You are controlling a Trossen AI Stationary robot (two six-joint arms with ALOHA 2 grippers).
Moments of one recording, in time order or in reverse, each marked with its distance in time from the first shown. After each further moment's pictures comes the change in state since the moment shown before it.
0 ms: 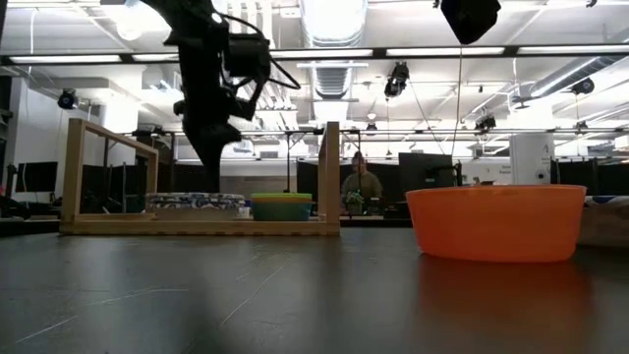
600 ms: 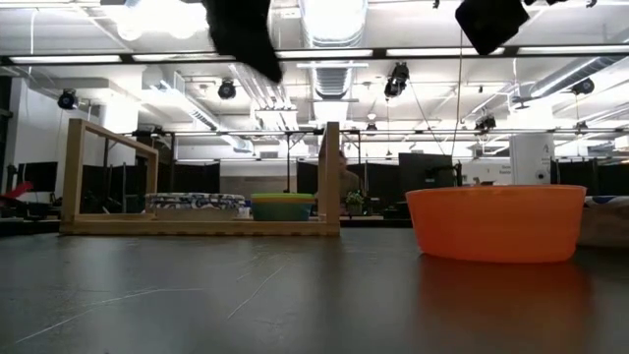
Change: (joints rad) left arm -0.512 -0.020 0.212 0.156 0.217 -0.072; right arm 0.073 0.000 -0.046 -0.023 0.001 0.014
